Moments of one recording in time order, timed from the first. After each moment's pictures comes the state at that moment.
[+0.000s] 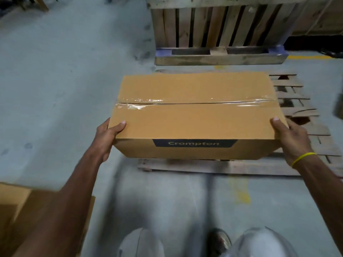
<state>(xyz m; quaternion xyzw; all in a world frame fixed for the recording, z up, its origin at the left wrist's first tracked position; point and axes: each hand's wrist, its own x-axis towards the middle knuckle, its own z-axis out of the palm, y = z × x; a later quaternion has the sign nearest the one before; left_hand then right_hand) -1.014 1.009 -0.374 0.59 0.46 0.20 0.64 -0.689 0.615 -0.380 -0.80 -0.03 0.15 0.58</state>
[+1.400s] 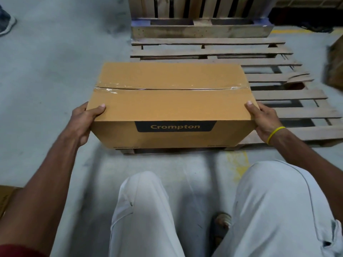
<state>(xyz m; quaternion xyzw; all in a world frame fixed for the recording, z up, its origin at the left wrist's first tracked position) -1.027 1.027 -0.565 0.60 0.43 0.19 0.65 -0.718 0.621 -0.580 -0.76 -0.04 0.19 0.62</state>
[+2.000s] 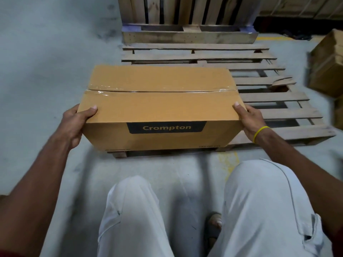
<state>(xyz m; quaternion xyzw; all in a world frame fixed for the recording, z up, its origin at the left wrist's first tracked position) -1.023 1.027 -0.568 0.60 0.42 0.21 0.65 -0.719 0.623 -0.585 -0.78 -0.04 0.16 0.61</state>
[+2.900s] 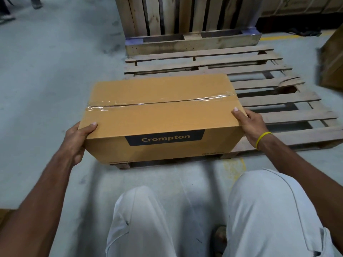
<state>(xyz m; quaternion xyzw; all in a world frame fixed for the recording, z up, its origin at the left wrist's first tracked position) -1.019 1.028 -0.578 0.59 0.44 0.21 0.65 -0.703 0.620 -0.591 -0.78 -0.05 0.17 0.60</state>
